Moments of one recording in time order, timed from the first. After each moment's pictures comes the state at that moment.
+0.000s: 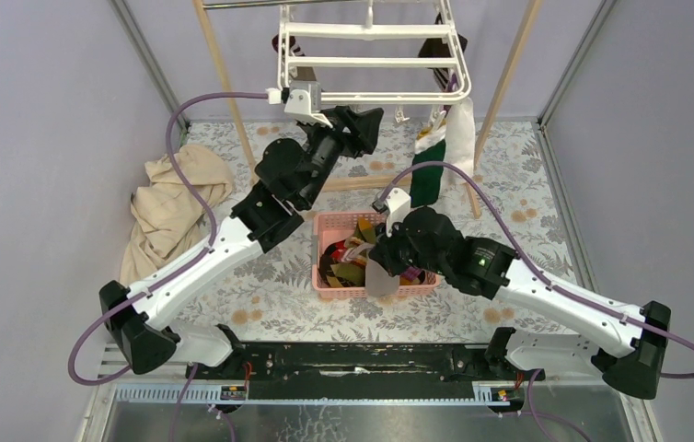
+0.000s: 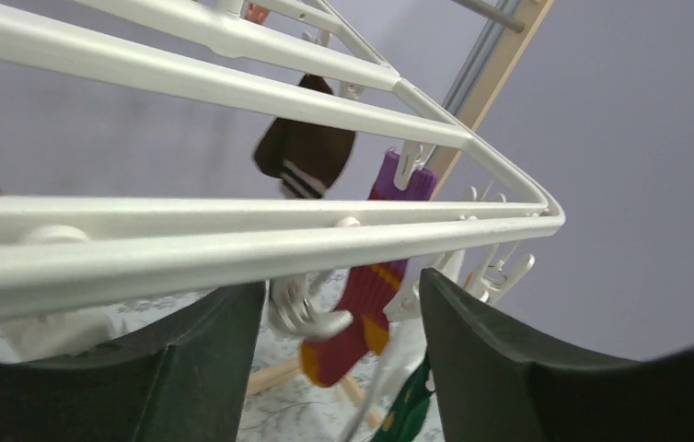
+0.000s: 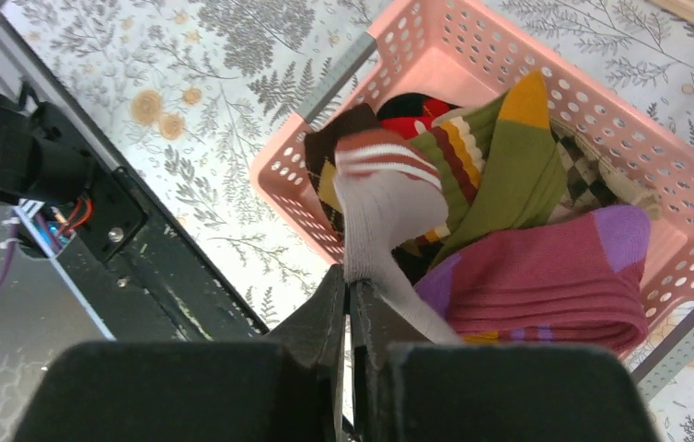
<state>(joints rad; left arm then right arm) -0.81 1.35 1.37 0.26 -0.35 -0.33 1.02 1.09 1.03 -0.49 0.07 0.30</state>
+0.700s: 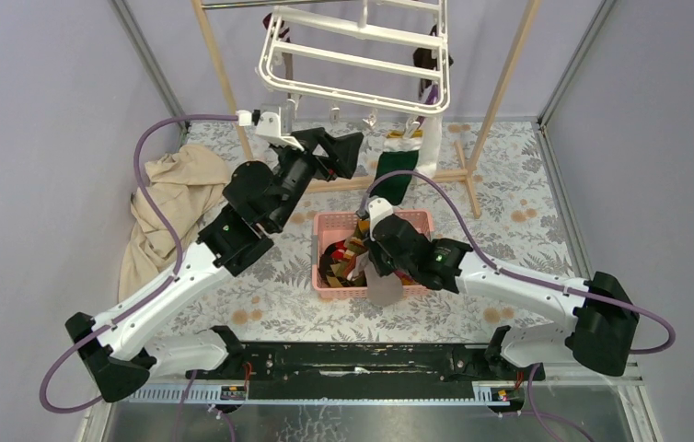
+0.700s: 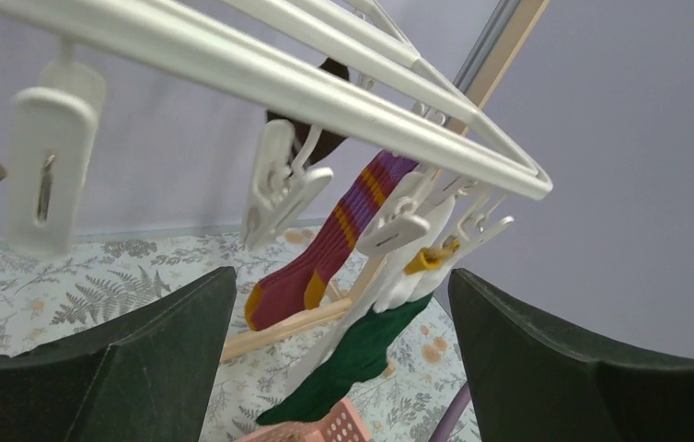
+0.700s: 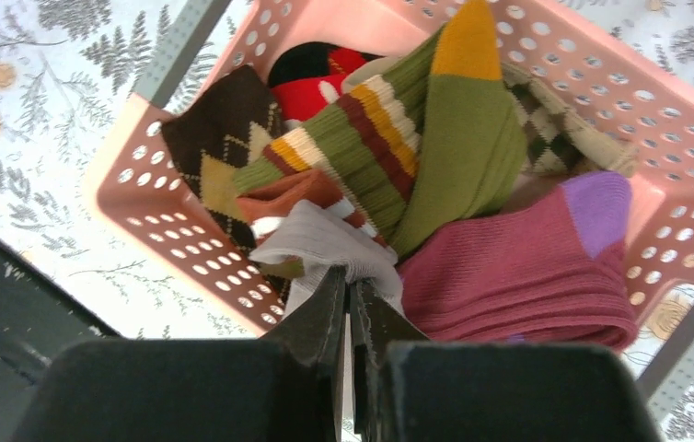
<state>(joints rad) -0.81 1.15 1.22 0.15 -0.35 -0.34 1.01 1.29 0.91 -0.36 0.22 0.30</state>
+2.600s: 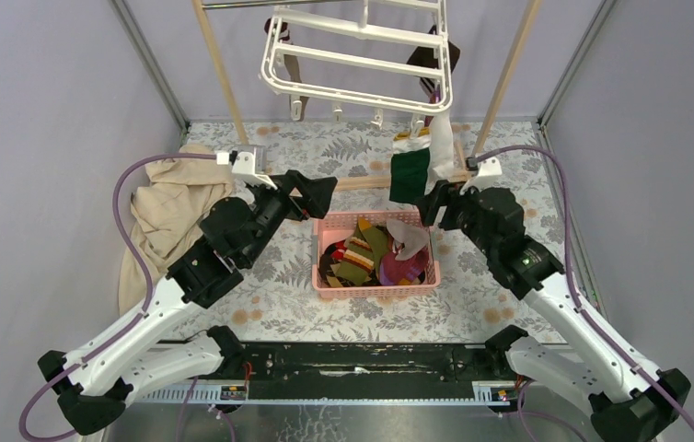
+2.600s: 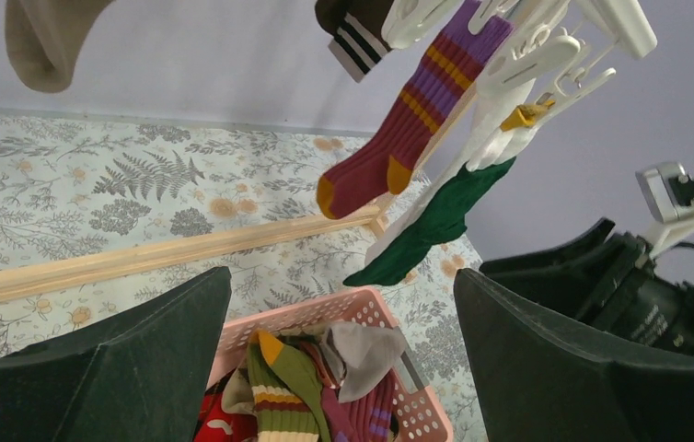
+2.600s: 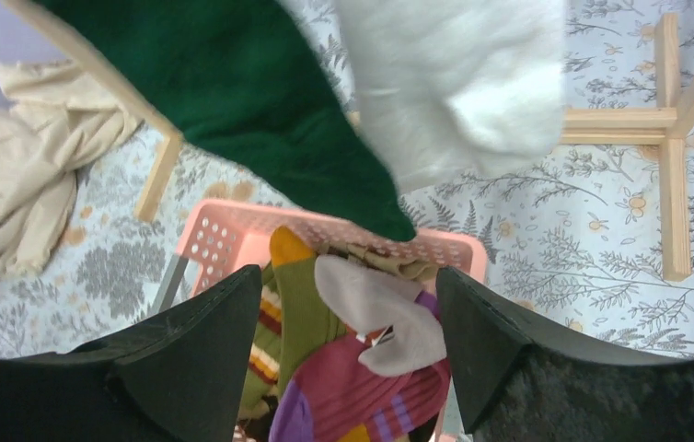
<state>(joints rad) -0.81 0.87 0.98 -0.07 -0.35 -0.45 0.59 0.86 0.84 -0.27 0.17 0.36</state>
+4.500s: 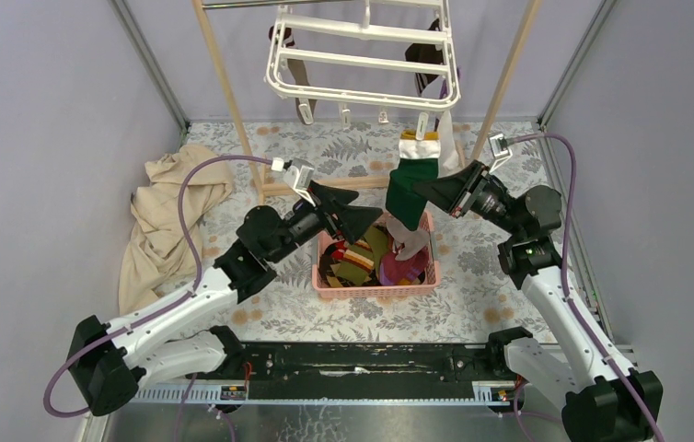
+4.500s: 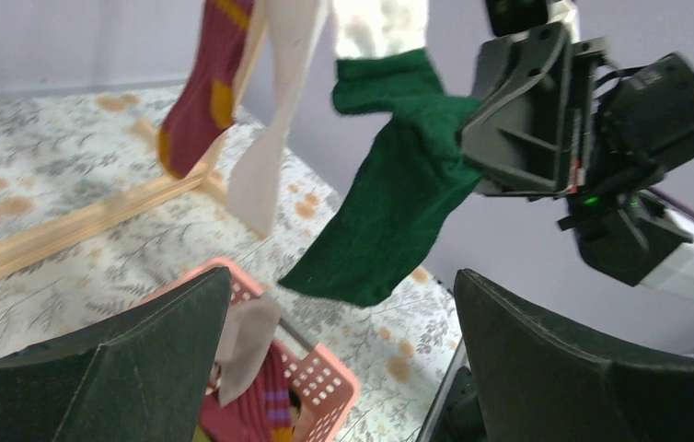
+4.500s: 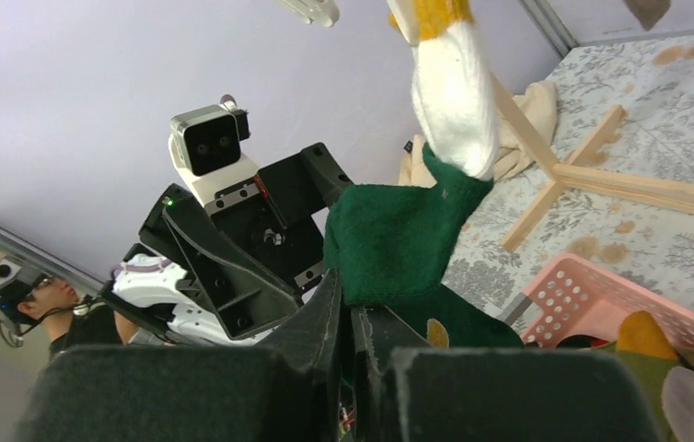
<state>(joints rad) -0.81 1.02 0.75 0.40 0.08 -0.53 0.22 0.92 0.73 0.48 -0.78 1.02</state>
